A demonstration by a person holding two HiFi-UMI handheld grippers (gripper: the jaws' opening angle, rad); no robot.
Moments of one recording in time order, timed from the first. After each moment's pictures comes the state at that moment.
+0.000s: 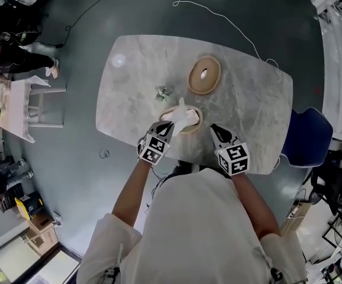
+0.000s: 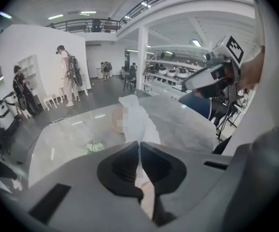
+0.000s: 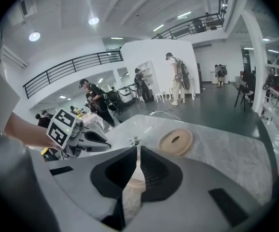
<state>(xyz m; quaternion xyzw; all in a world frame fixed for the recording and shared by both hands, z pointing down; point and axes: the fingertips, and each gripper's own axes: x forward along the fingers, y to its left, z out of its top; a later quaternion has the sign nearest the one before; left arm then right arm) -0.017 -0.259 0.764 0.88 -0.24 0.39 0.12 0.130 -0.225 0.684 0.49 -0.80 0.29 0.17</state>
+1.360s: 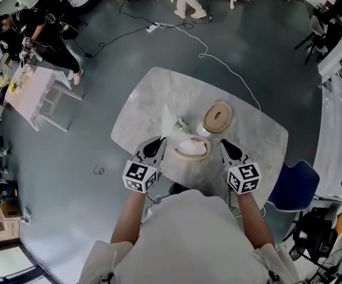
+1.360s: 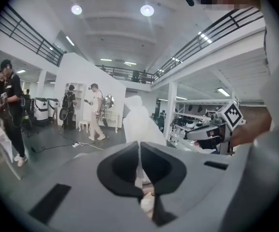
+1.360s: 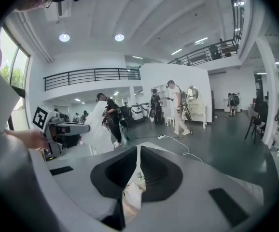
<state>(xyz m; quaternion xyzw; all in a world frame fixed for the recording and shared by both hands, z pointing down) -0.094 -0.231 0.507 0.89 -0.44 0.09 0.11 0.109 -0.222 0.523 0.47 -0.86 0.16 0.12</state>
